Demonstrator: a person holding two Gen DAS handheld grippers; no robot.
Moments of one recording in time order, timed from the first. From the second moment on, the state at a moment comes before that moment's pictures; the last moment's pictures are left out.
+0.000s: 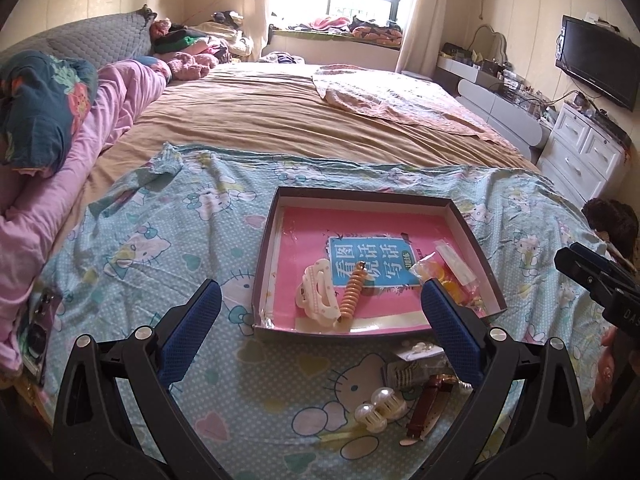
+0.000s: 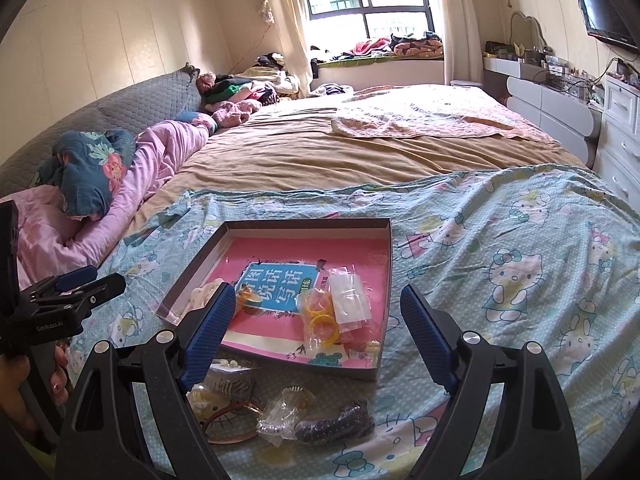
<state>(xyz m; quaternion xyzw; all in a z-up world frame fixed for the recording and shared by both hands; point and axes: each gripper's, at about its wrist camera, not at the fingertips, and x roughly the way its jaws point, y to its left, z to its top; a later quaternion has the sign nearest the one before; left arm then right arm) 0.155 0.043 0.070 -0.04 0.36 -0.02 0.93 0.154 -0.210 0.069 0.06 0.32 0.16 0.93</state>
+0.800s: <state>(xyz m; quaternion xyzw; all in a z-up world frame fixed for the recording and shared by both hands) 0.120 0.033 0.043 -0.02 0.39 -0.03 0.92 0.123 -0.213 0.046 0.04 0.35 0.17 0.92</state>
